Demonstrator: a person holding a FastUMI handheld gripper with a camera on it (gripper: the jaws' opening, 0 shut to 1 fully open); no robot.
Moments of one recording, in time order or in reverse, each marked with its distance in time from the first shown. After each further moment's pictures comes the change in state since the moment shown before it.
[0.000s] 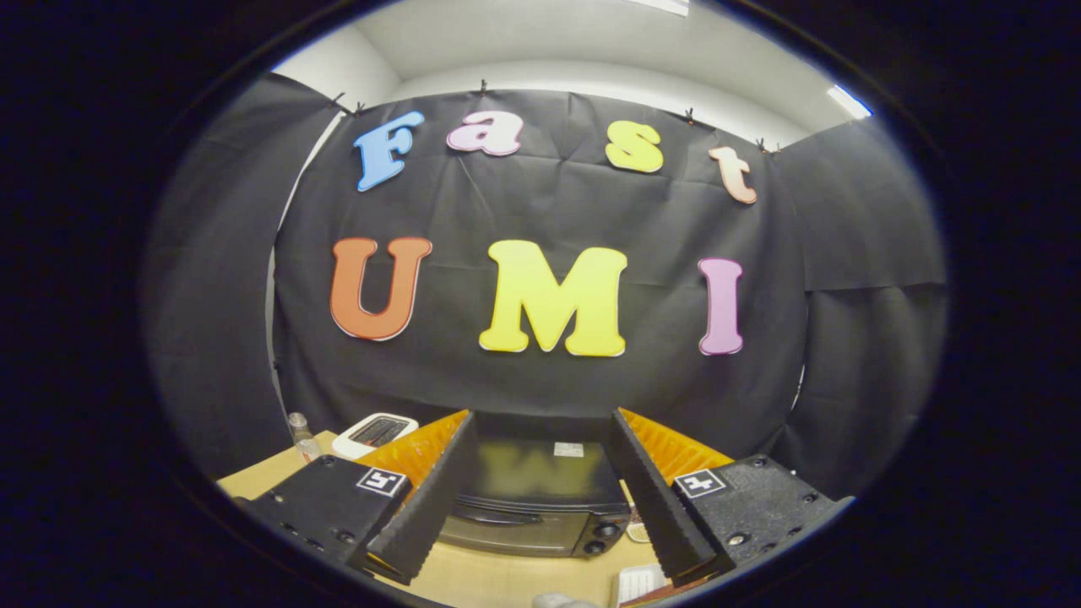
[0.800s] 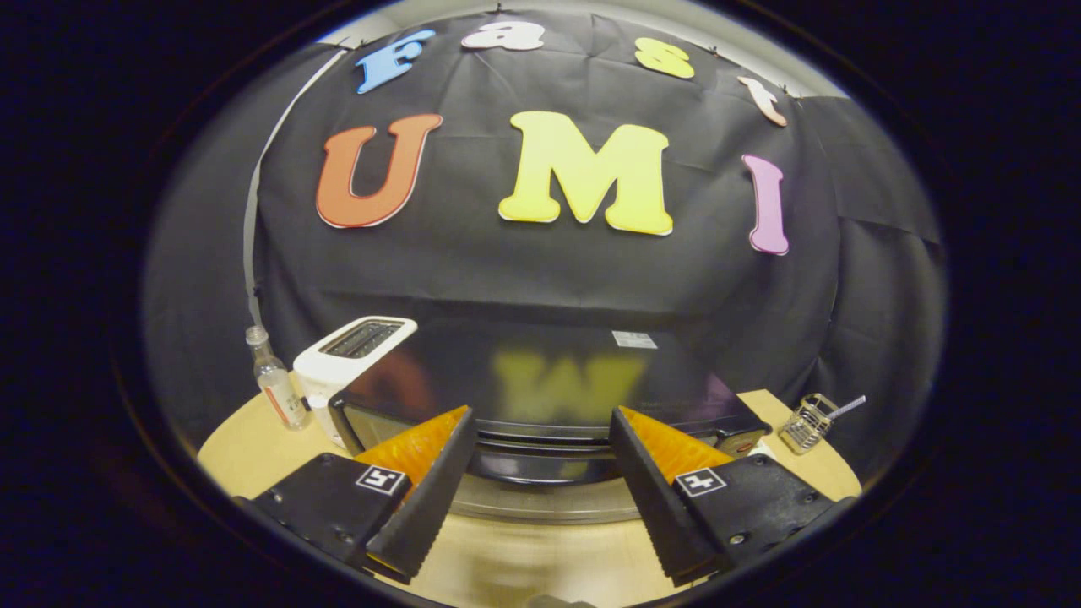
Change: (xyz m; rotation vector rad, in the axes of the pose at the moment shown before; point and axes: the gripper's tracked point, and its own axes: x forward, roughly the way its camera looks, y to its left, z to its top) arm 0.065 0.042 -0.148 0.006 0.270 -0.027
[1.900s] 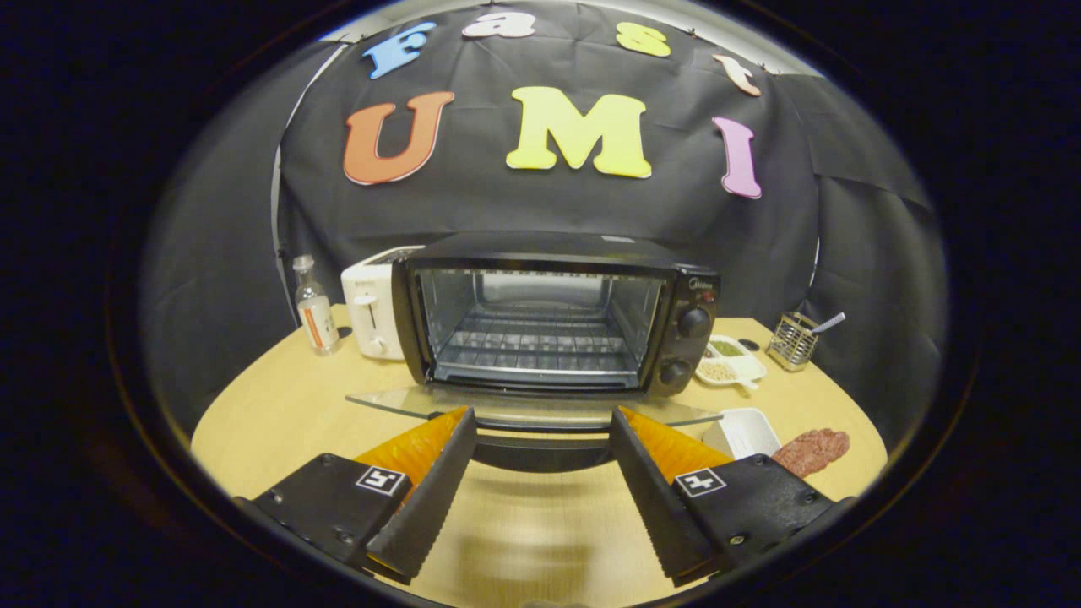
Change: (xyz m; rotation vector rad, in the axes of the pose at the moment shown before) arm -0.110 0.008 -0.133 0.028 0.146 0.003
